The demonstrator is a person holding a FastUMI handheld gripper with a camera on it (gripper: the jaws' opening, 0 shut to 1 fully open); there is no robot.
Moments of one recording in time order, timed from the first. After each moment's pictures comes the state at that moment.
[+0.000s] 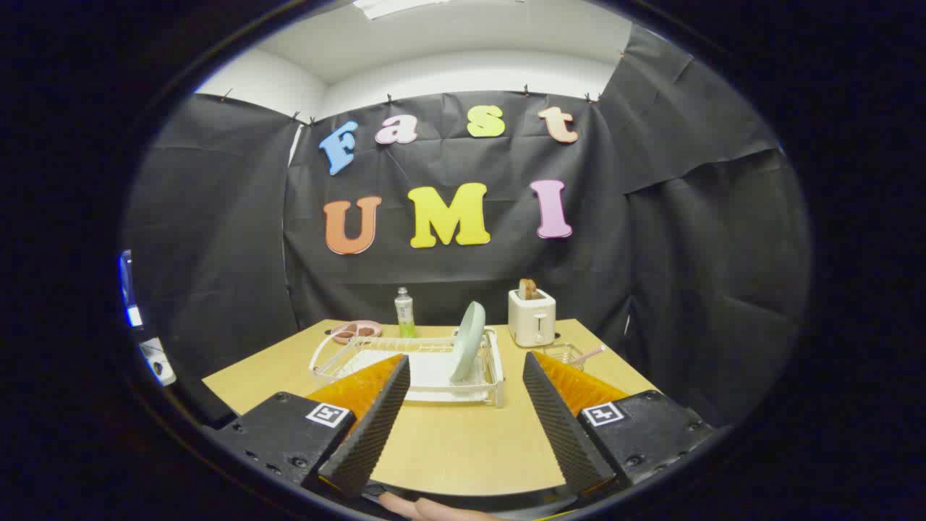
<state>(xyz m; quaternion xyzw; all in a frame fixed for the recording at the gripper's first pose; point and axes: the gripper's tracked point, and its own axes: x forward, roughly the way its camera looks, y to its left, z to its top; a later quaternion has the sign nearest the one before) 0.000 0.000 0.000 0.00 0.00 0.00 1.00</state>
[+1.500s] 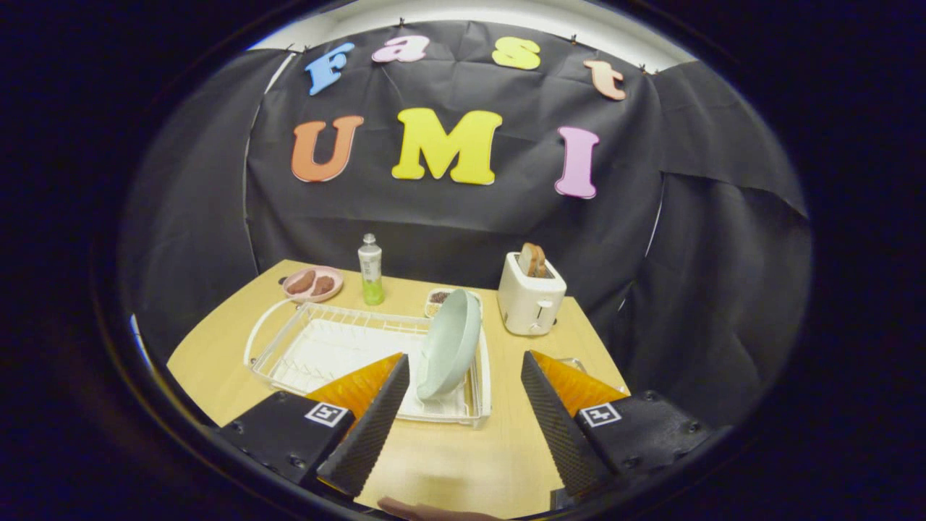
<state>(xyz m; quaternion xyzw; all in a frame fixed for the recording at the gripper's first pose) 0.202 0.009 0.062 -0.08 0.20 -0.05 0.97</state>
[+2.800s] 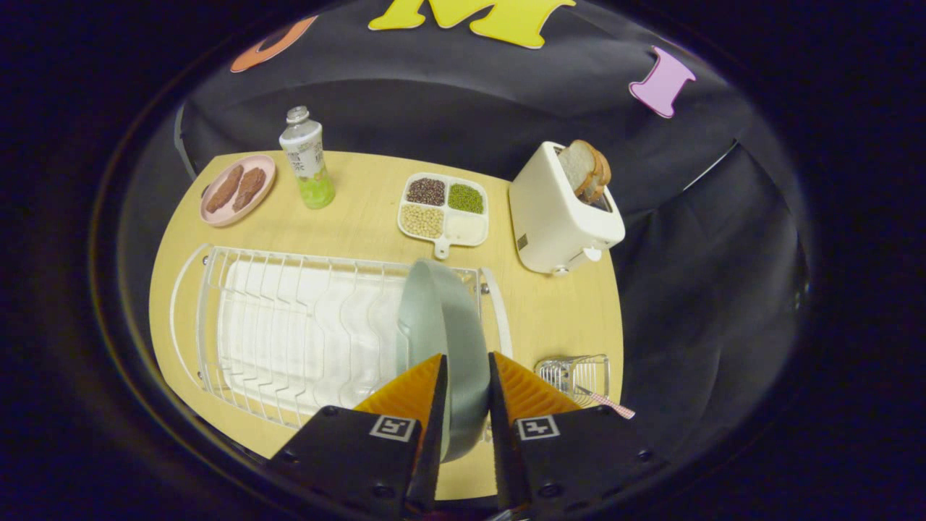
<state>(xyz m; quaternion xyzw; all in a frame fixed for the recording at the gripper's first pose) 0.344 0.026 0.029 -0.14 0.49 -0.15 0.85</state>
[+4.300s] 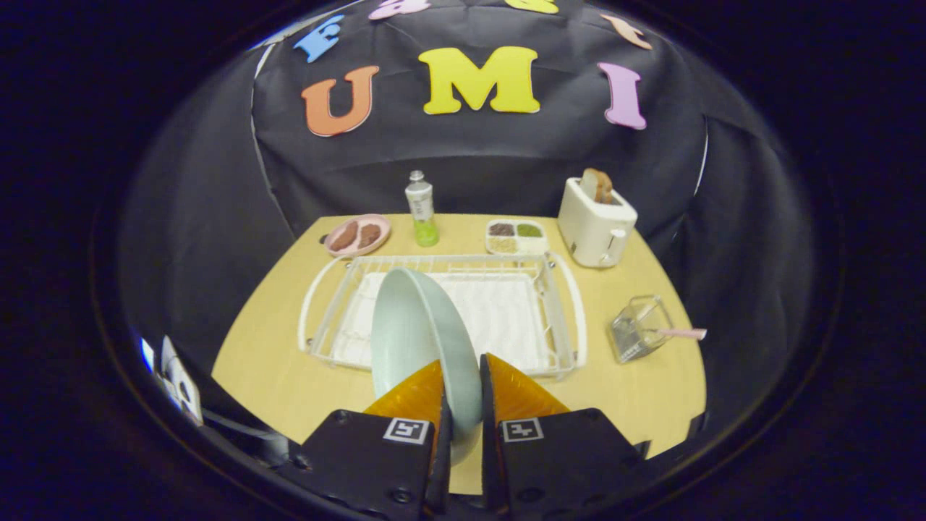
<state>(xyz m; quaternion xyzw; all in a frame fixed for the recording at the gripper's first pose) 0.154 0.114 -0.012 0.01 0.34 0.06 0.94</state>
